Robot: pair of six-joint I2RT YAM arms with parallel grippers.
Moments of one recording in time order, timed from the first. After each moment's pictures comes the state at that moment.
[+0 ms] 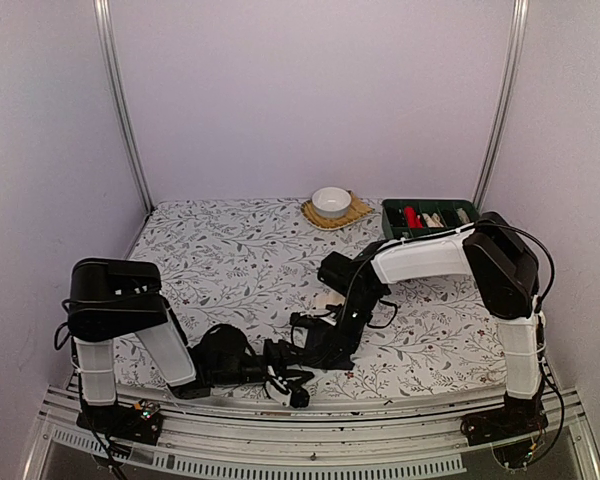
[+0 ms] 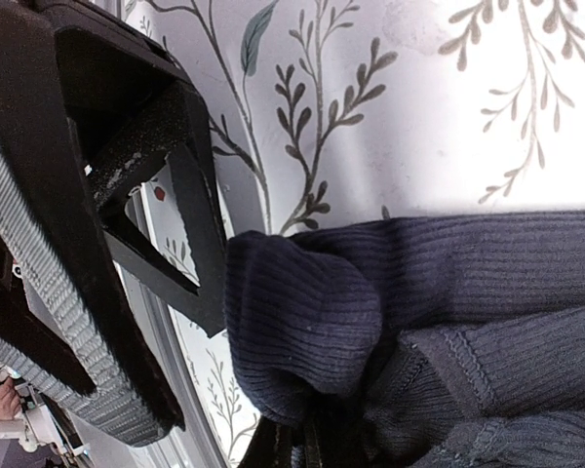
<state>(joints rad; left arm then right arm) -1.15 2.02 0.43 1.27 0.13 1.19 0.88 2.13 1.46 -0.87 -0.66 -0.33</state>
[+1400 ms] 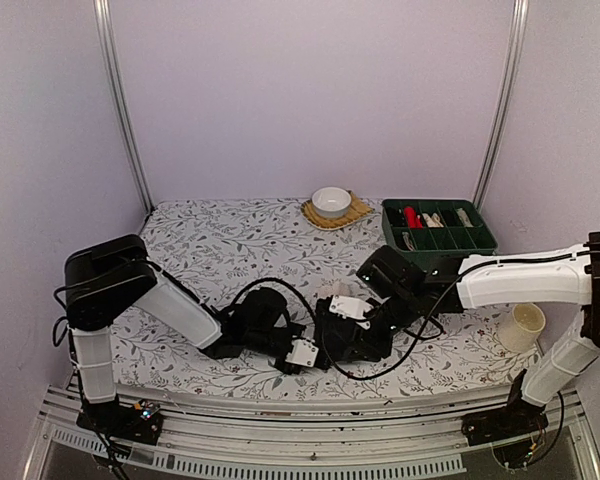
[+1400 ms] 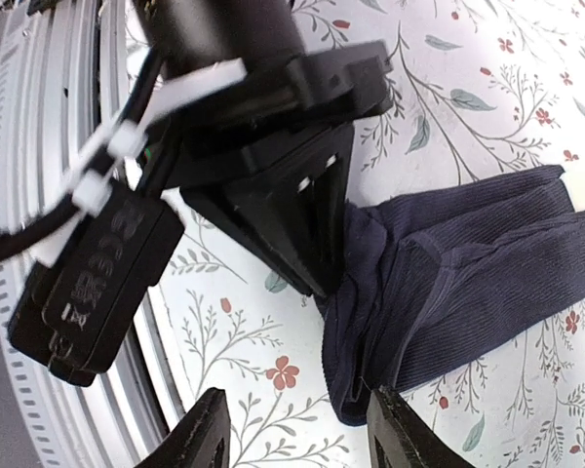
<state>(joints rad) -1.02 1.99 0.77 0.60 0.38 0.96 0.98 1.58 1.05 -0.54 -0.27 -0.24</state>
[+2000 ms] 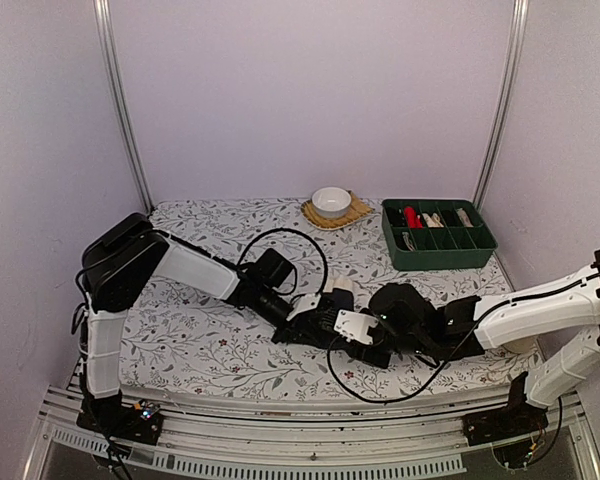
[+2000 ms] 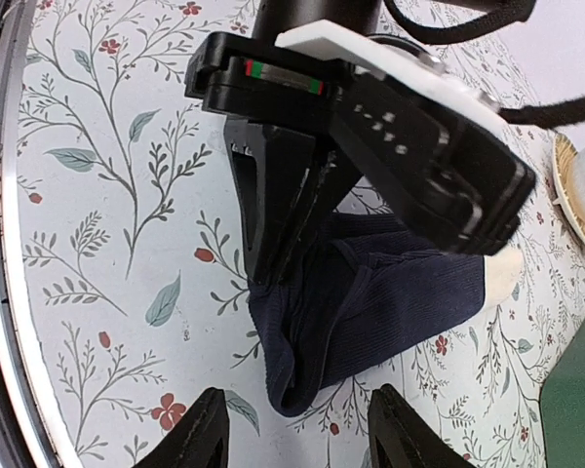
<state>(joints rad) -0.81 2.12 1.18 -0.04 0.82 0.71 1.14 1.42 0.72 -0.06 0.20 -0.32</state>
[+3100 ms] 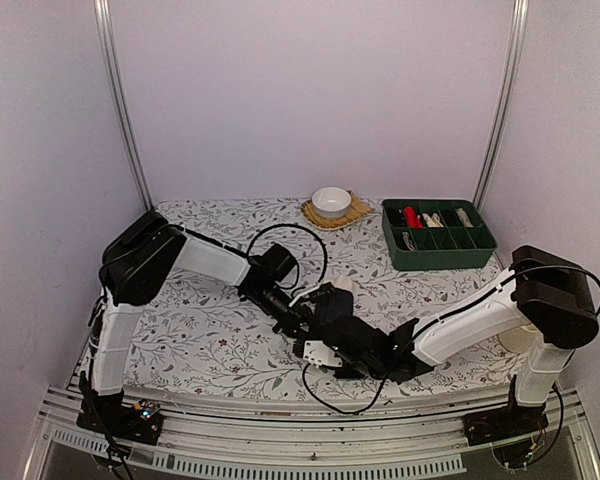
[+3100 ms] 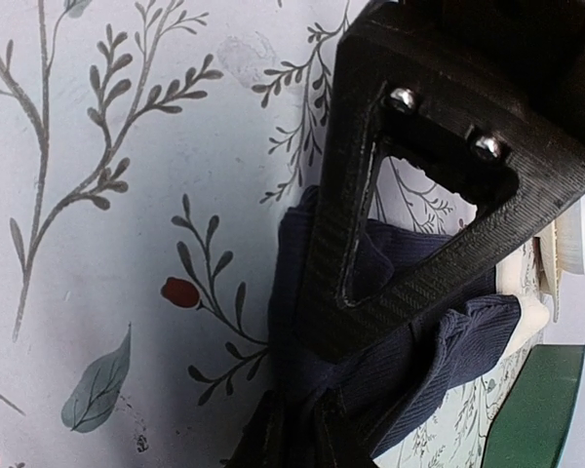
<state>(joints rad) -0.74 2.28 1.40 -0.34 1.05 0.51 1.23 1.82 0.83 0.11 0.50 -0.54</state>
